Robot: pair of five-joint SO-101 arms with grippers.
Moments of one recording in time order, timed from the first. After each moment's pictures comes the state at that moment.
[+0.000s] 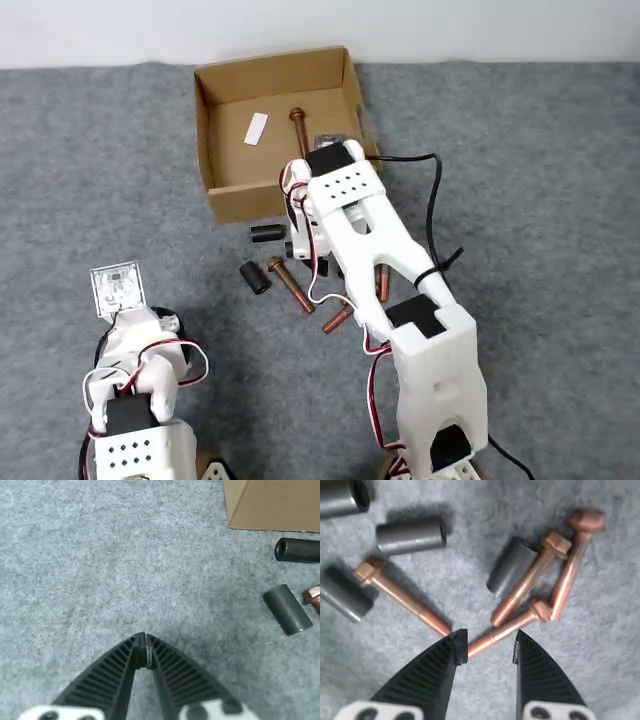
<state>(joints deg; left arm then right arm) -15.7 -88.8 97.2 50.9 10.1 -28.3 31.5 -26.2 97.4 -27.0</state>
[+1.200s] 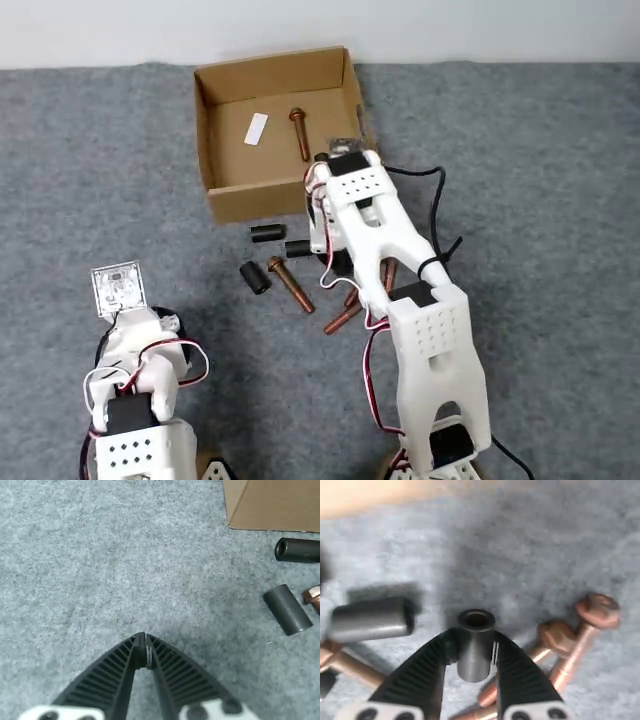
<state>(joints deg) -15.7 -88.8 97.2 50.9 10.1 -23.6 43.2 -30.3 87.3 -20.4</state>
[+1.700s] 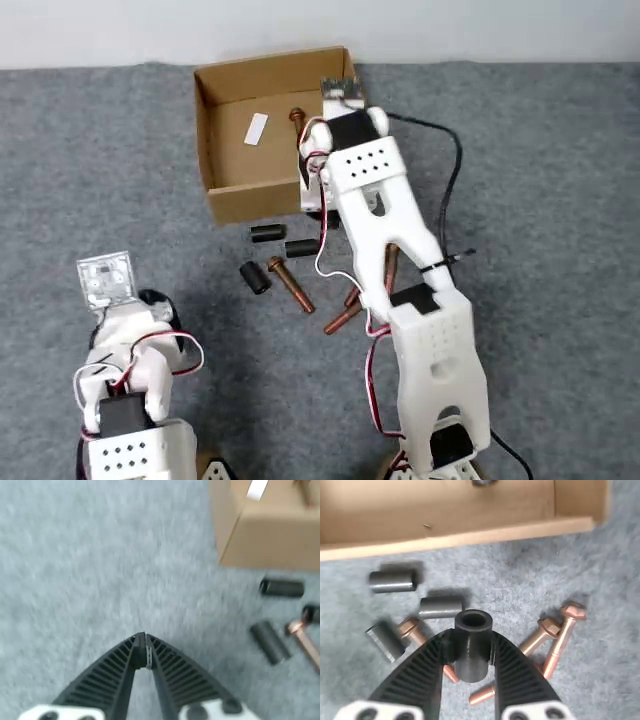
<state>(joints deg) -15.7 -88.8 88.7 51.4 10.2 -24.2 36.1 -50.1 100.5 -18.2</state>
